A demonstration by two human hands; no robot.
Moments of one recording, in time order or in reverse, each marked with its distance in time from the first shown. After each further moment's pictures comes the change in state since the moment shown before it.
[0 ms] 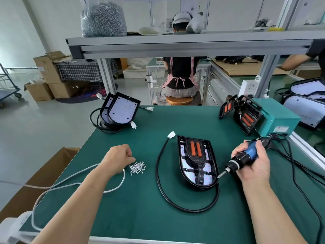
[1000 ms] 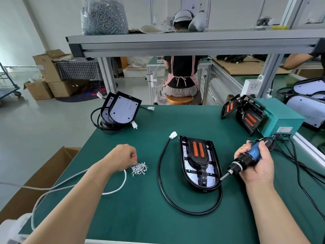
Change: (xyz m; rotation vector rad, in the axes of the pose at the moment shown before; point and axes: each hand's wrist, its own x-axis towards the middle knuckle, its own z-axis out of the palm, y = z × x) left_hand 0.008 0.005 -0.008 0.061 -0.155 0.149; right_hand 0.002 0.002 -0.001 -0.016 -0.002 -0.006
